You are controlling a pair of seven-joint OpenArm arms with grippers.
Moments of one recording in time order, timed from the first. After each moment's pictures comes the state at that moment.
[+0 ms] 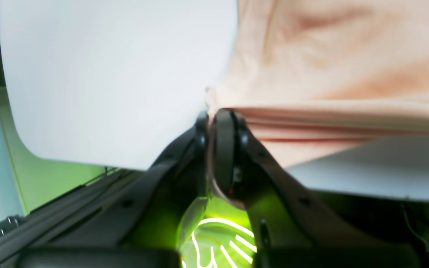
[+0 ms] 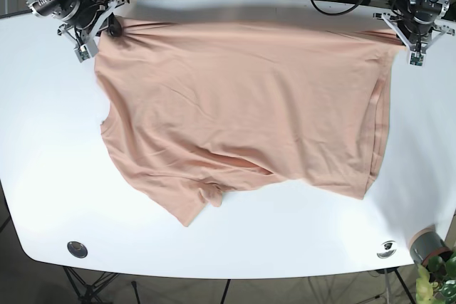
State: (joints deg) left arm 20.7 -3.1 -47.4 113.3 1.0 -41.0 54.3; right arm -27.8 10.0 31.6 111.3 33.7 39.1 -66.0
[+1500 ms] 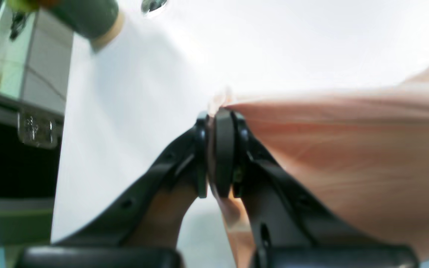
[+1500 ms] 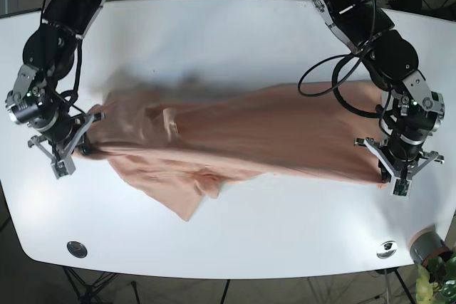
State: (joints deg) left arm -18.2 -2.3 -30.4 105.0 6.2 -40.6 55.3; right arm 12.2 14.7 26.7 99.1 19.8 38.4 -68.3
